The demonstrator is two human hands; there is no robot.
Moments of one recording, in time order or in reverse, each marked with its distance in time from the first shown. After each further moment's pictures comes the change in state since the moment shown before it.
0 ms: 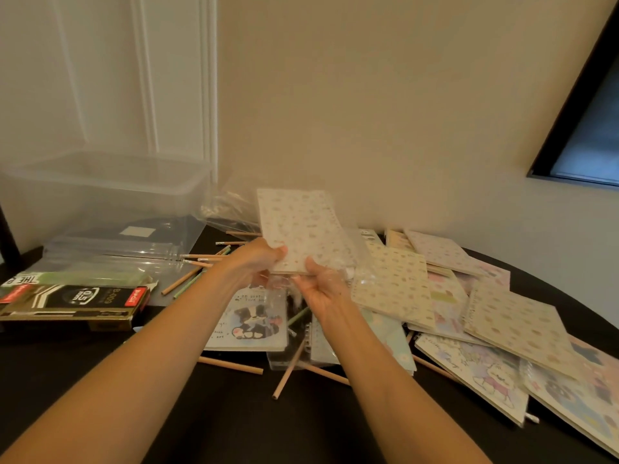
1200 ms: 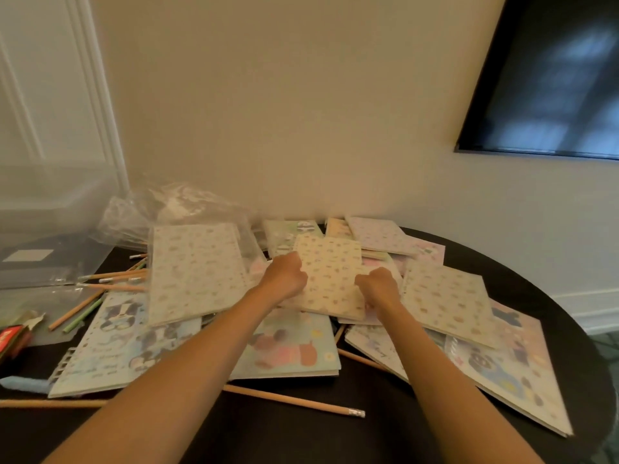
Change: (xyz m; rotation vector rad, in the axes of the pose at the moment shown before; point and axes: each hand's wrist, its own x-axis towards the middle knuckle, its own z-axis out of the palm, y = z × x) left_hand 0.035 0.024 0.158 0.755 -0.015 0.313; right_hand -0.010 -0.172 -0.110 -1.490 0.711 -0.242
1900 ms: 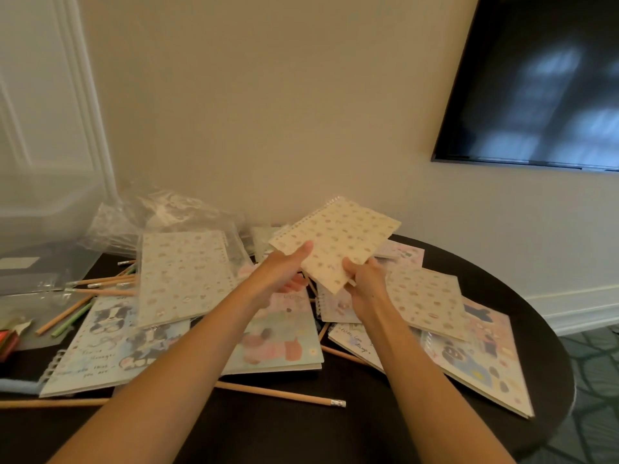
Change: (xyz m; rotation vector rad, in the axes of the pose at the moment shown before) left_hand -0.027 0.024 -0.014 -0.693 -0.069 -0.143; right_hand -0.028 -0.013 -0.018 0.924 -0.121 -0.049
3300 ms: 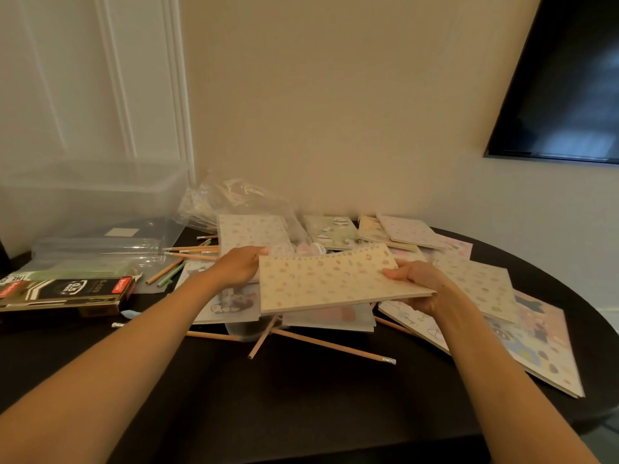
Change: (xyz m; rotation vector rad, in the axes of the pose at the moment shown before) left_hand -0.050 -0.076 -0.131 0.789 0.036 0.207; right_hand -0.061 -0.012 -0.010 -0.287 -0.304 0.324
